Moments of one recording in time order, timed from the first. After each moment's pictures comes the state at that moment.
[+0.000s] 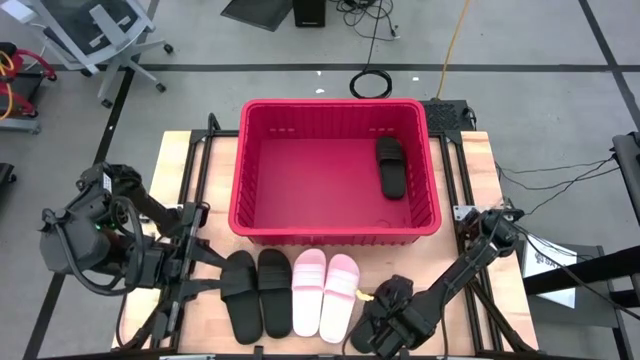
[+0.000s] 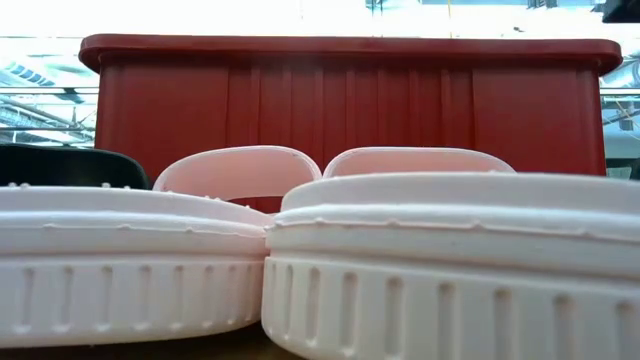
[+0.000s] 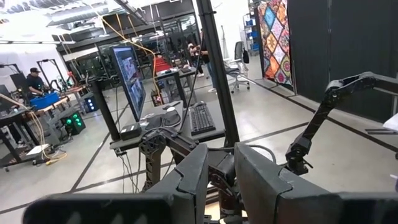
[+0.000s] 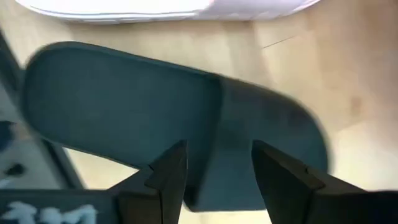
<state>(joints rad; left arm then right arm) -0.88 1.53 2.14 -0.59 -0.70 0.21 0.77 2.00 1.61 -1.19 0.18 1.12</state>
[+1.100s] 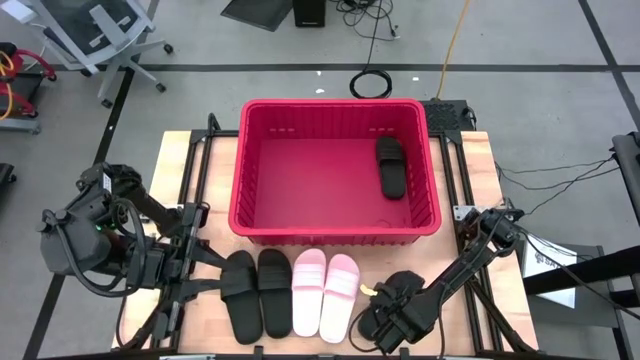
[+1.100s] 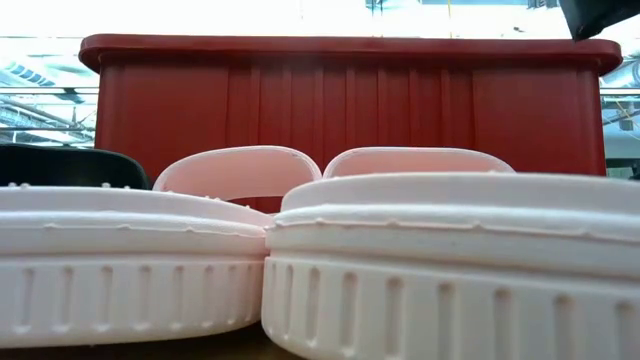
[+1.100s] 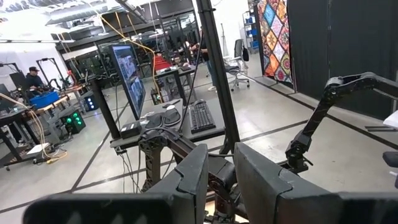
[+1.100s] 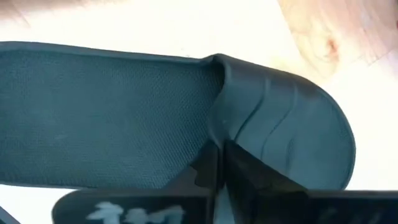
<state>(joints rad) -0.88 1.53 2.14 -0.60 -0.70 0.20 0.77 2.00 1.47 -1.15 0.13 1.34</state>
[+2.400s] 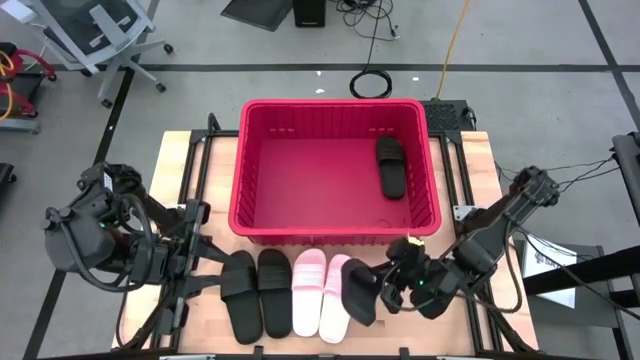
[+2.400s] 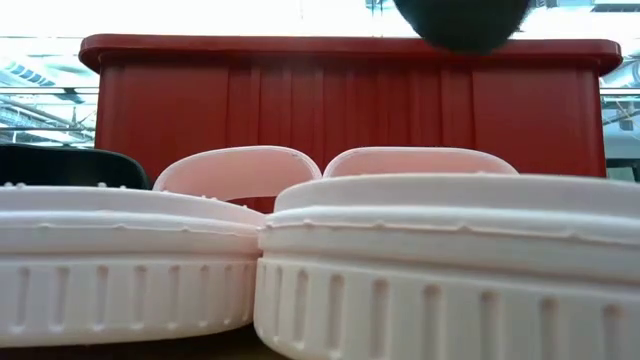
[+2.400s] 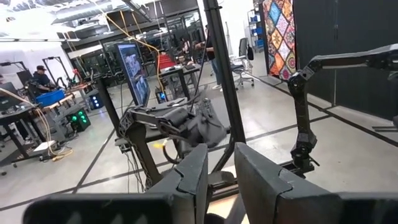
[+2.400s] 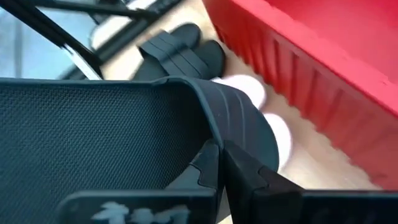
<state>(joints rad) -0.86 1.53 2.14 -0.60 -0.70 0.20 0.71 1.49 1.47 -0.89 0.61 1.22</state>
